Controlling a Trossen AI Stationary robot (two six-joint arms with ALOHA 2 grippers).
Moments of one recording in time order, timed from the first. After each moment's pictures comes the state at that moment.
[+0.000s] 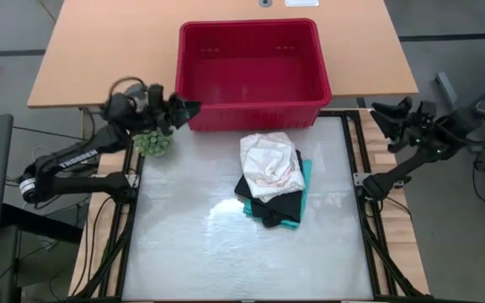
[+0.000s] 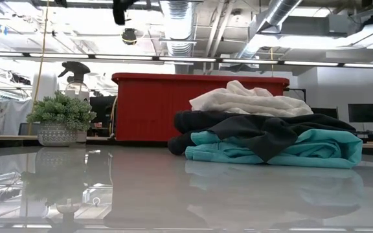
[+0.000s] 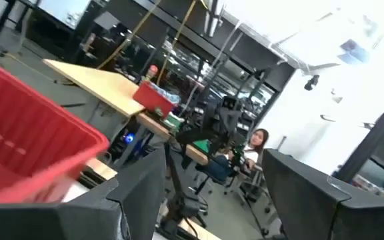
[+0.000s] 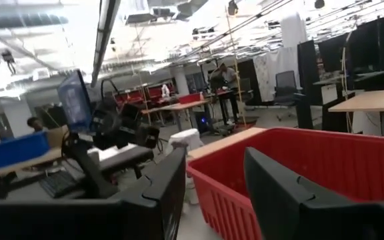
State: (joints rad) left arm 0.59 0.95 0.85 0.42 0.40 -0.71; right arm 0.50 0.20 0.90 -0.31 0.97 -0.08
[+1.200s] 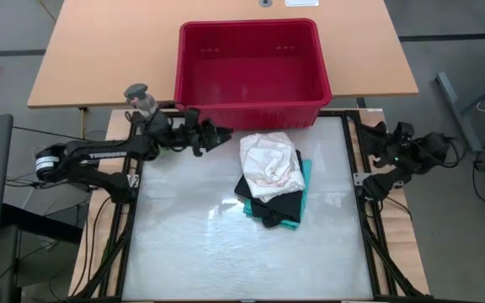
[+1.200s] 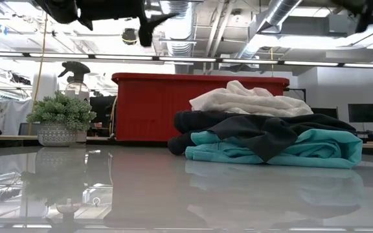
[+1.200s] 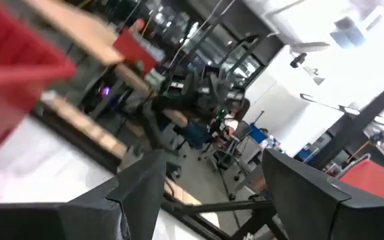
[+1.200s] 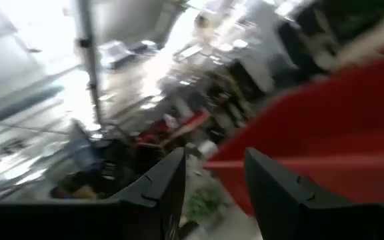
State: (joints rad) left arm 0.37 1.23 0.76 0.69 0.32 -0.77; right arm 0.50 0.00 0.46 0.14 0.94 0.05
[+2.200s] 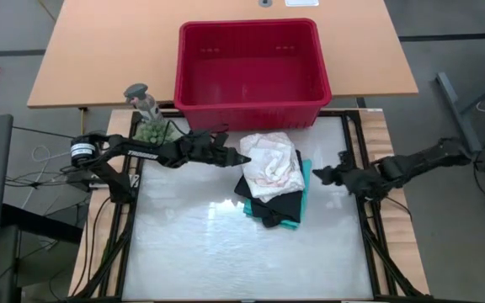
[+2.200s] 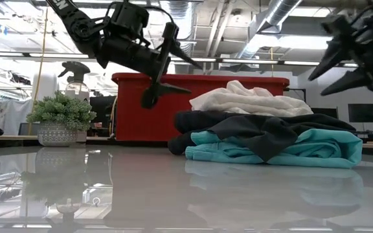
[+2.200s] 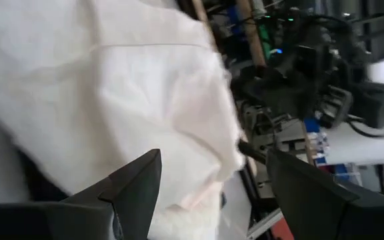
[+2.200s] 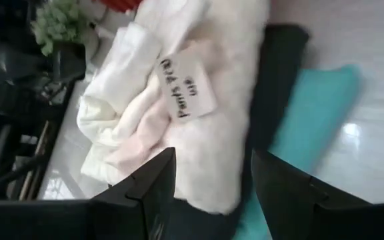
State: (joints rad) left arm 0.30 1.59 0.76 0.58 0.25 -1.12; right arm 0.30 0.57 0.46 -0.67 0.65 1.48
